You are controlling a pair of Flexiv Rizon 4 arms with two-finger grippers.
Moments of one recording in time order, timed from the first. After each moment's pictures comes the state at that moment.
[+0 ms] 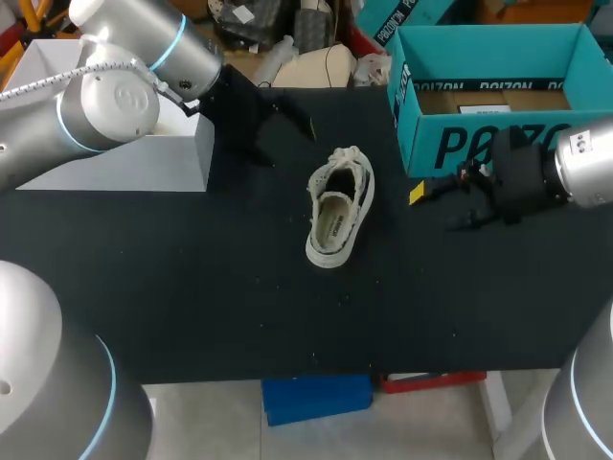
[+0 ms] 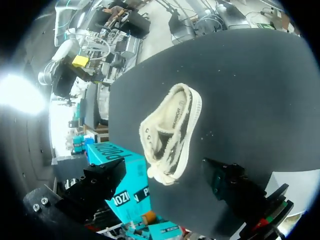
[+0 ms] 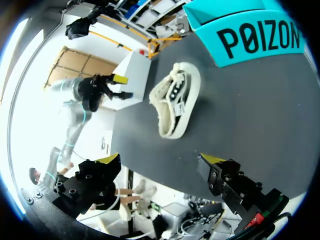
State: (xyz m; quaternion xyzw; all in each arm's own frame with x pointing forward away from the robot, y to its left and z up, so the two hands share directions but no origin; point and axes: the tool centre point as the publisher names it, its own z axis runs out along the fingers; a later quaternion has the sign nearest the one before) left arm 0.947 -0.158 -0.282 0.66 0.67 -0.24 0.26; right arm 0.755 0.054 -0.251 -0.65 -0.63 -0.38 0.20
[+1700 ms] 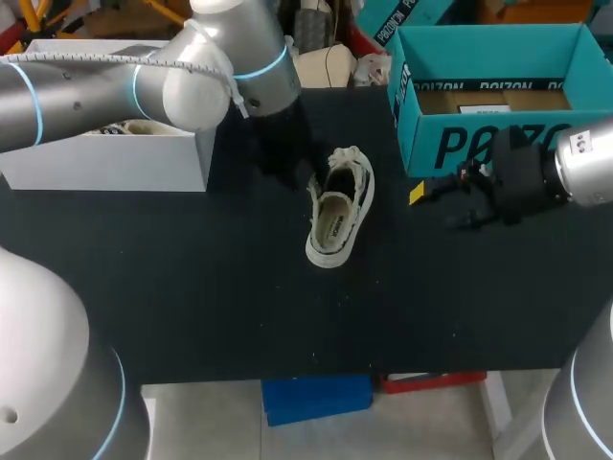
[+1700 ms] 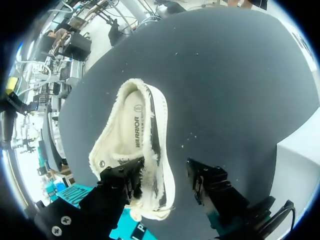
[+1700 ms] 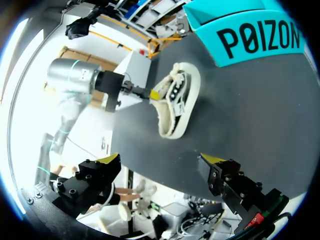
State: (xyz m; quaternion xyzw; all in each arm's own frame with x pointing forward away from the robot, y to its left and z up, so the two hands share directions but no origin) left arm 0.936 -0.192 -0.367 0.80 0.58 -0.10 0.11; right arm 0.755 0.054 -0.251 -0.65 -0.63 -0.38 0.20
